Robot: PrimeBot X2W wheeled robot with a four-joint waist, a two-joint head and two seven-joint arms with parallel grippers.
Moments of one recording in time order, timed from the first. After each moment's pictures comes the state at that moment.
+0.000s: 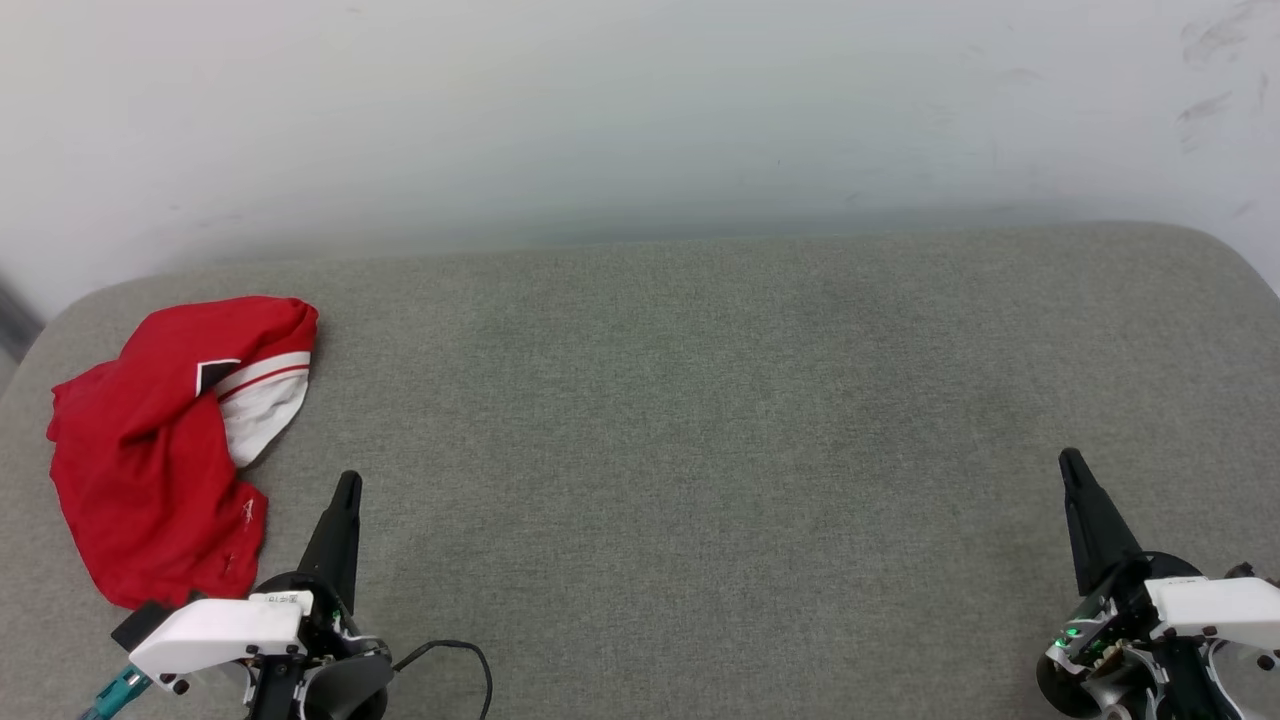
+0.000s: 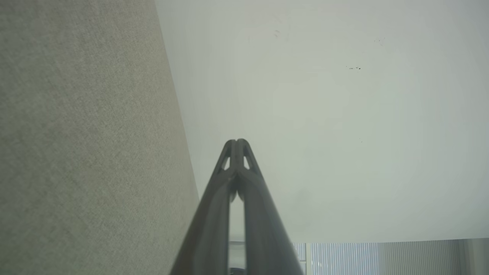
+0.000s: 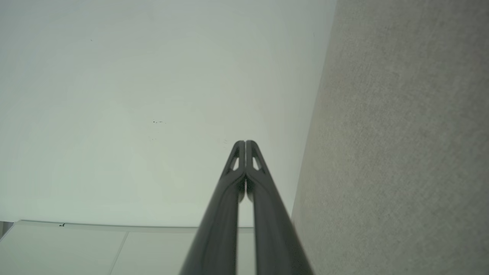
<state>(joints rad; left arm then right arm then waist) -0.11 0.05 0.11 0.25 -1.61 -0.13 0.11 -0.10 -0.05 -0.11 0.24 1.62 0.13 0.11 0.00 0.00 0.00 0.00</state>
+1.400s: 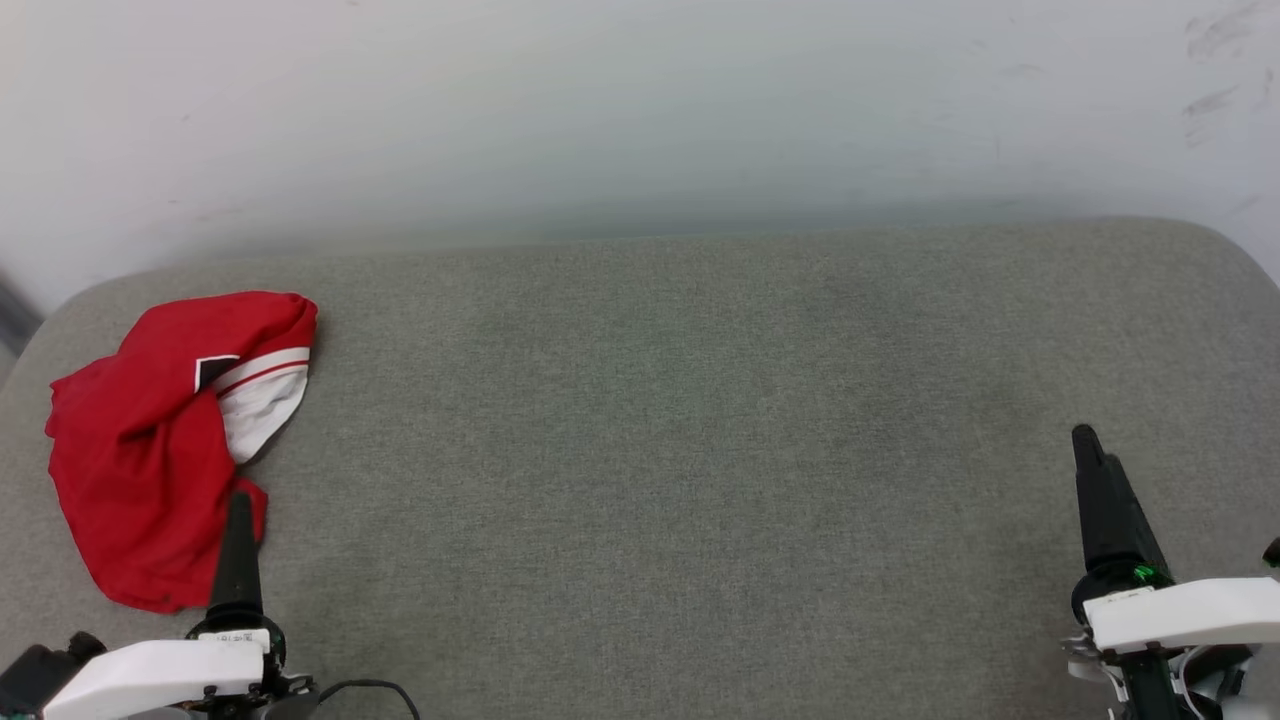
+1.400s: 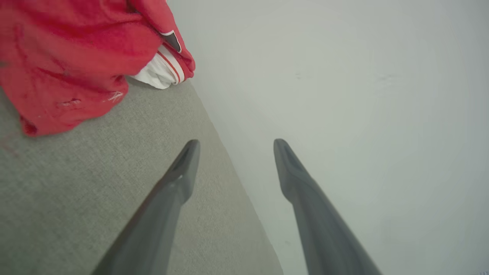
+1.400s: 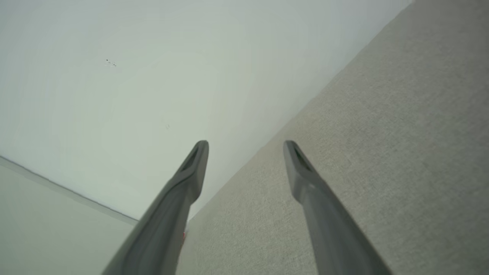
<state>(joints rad) -0.04 0.04 0.24 0.19 -1.23 -0.13 -0.04 -0.05 -0.05 -0.10 0.11 0.96 0.13 -0.04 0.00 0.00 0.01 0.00</state>
